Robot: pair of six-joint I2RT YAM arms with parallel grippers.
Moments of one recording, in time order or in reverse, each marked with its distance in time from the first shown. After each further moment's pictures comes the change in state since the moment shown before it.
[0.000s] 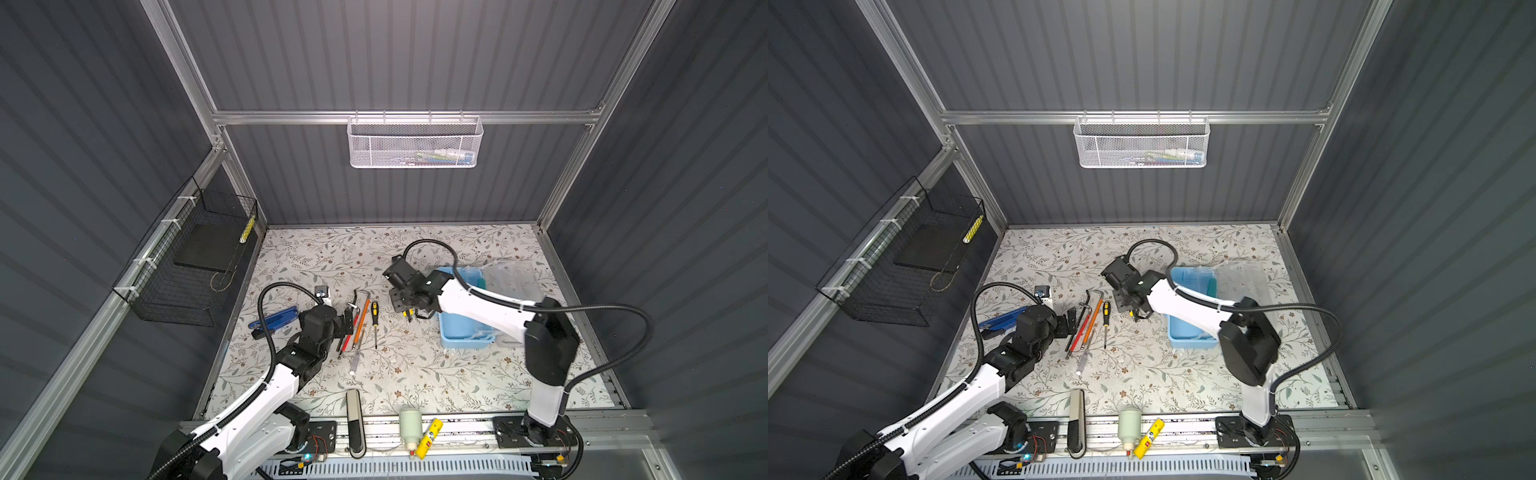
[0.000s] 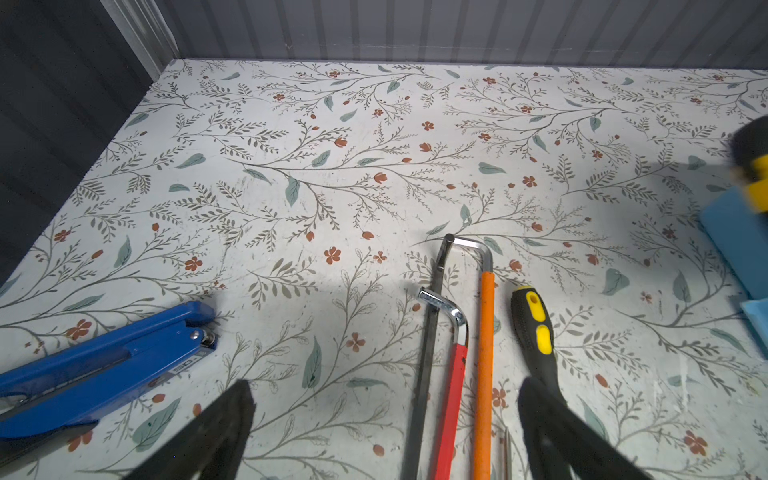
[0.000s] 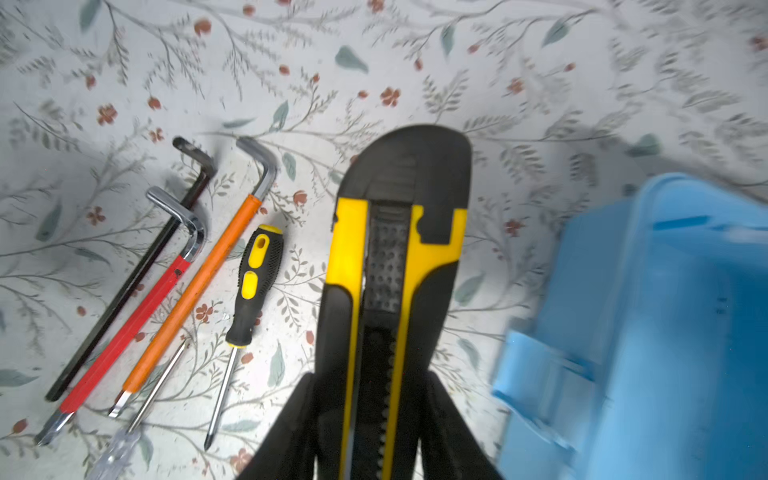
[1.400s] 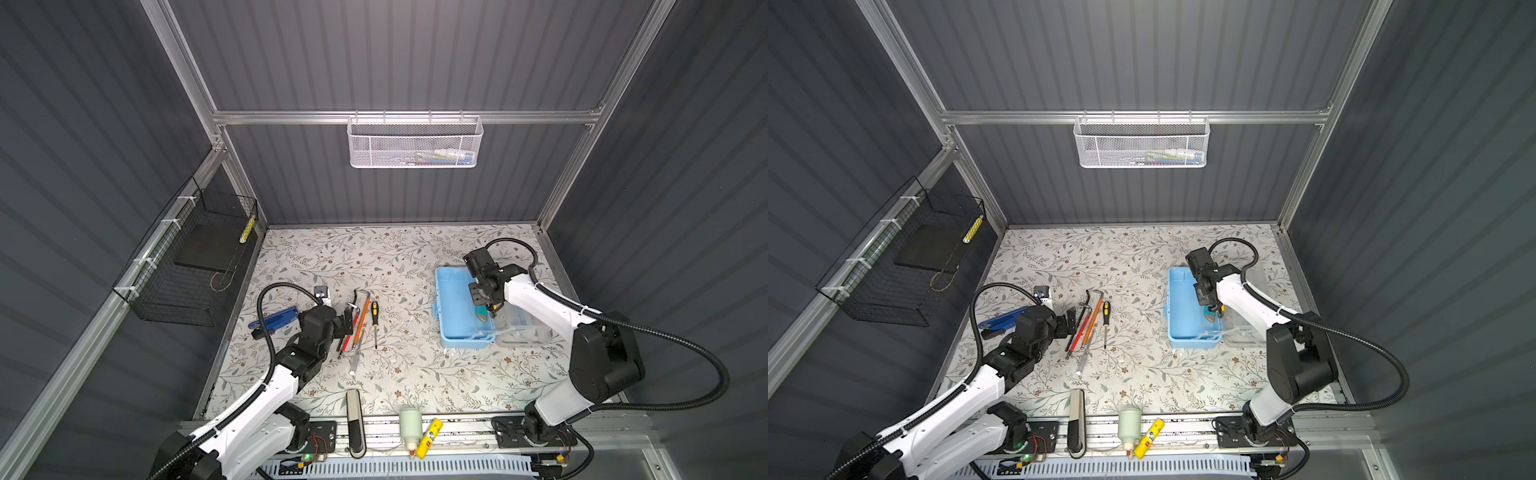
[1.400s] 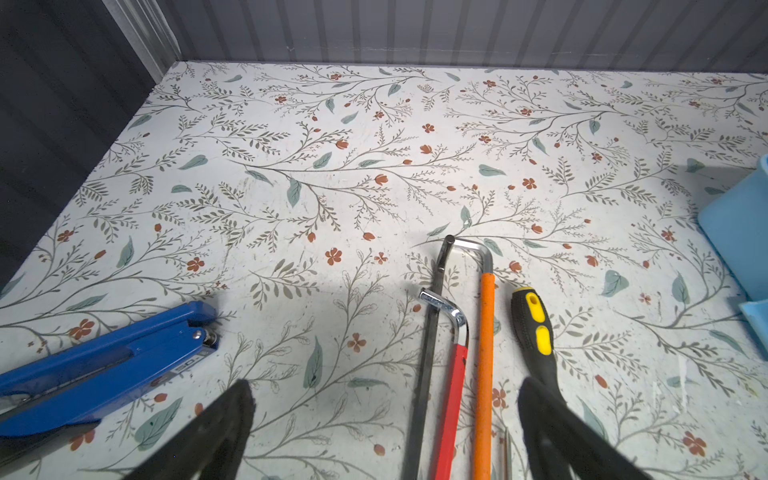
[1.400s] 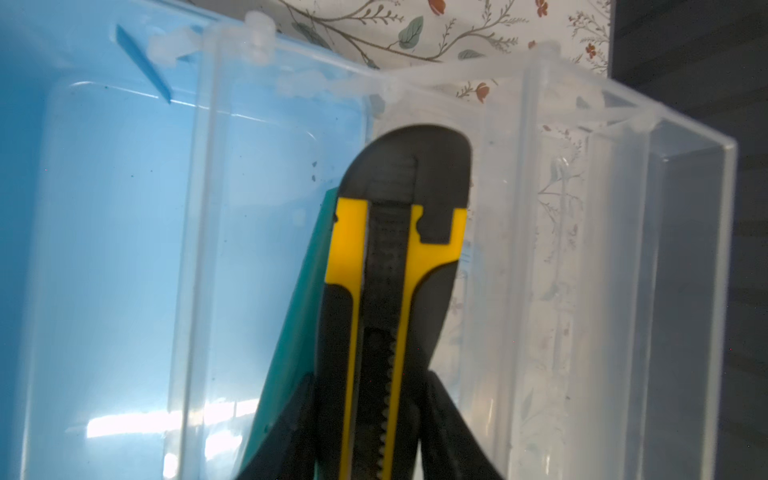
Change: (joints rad) left arm 0.000 -0.011 -0.004 0.000 -0.003 0.000; right arm -0.468 -0.196 -0.339 -0.055 0.151 -0.285
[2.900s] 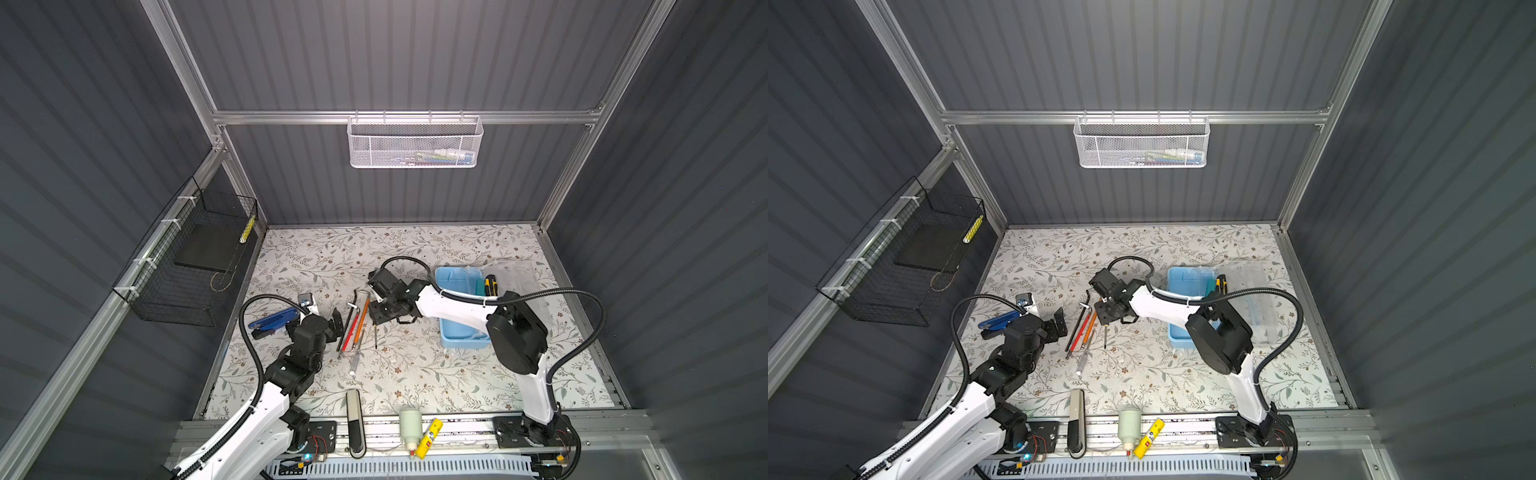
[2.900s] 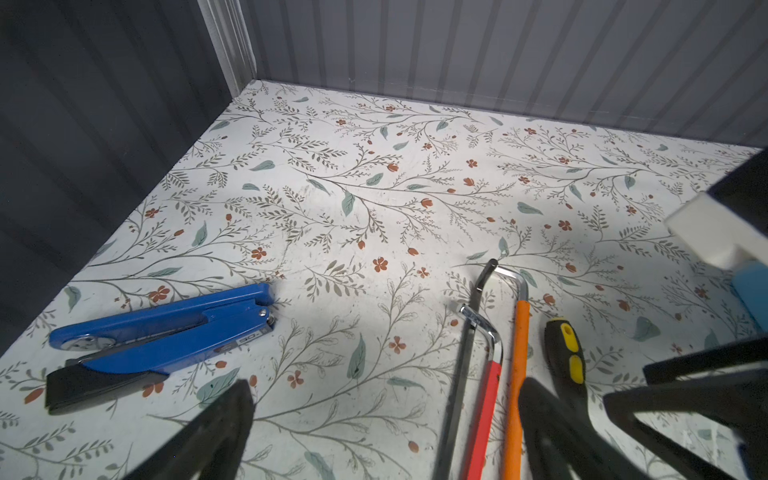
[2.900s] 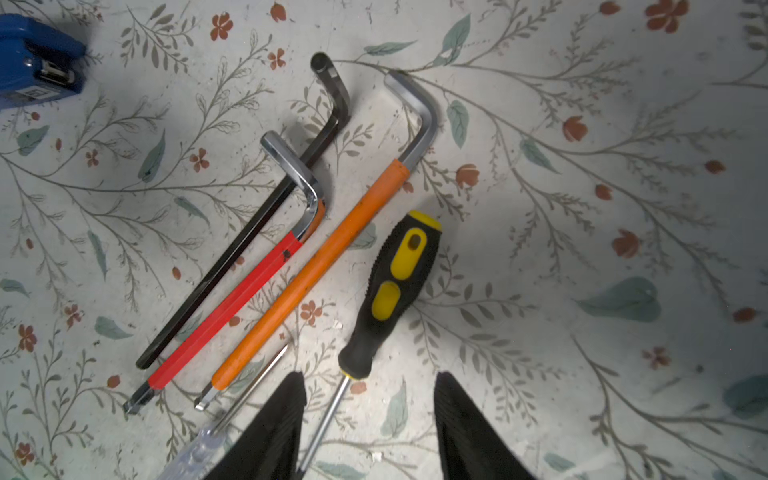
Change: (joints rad) left arm 0.004 -0.181 -0.066 -0.053 -0.128 -0.076; right arm 0.524 0.505 0.457 0.220 -0.445 0.256
